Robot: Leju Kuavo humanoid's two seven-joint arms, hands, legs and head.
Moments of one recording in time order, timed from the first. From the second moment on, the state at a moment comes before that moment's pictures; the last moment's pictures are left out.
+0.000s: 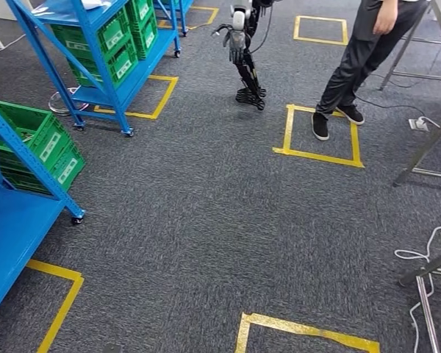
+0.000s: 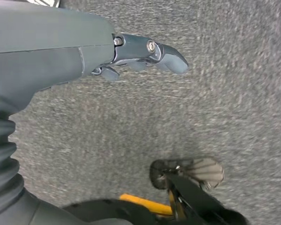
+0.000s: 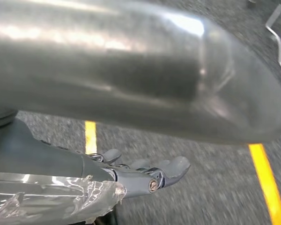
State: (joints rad) left arm 0.00 -0.10 0.50 -0.21 -0.64 0.30 -0.18; right arm -0.12 0.14 -0.50 -0.28 -1.36 -0.11 -0.61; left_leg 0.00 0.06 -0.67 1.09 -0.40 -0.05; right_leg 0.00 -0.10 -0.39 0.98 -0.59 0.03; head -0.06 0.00
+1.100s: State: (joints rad) left arm -0.01 -0.11 0.50 -0.20 -0.69 0.41 -0.23; right arm -0.12 0.14 -0.54 -0.29 -1.41 -0.11 -0.62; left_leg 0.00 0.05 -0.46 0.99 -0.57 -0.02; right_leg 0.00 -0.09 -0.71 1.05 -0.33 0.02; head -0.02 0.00
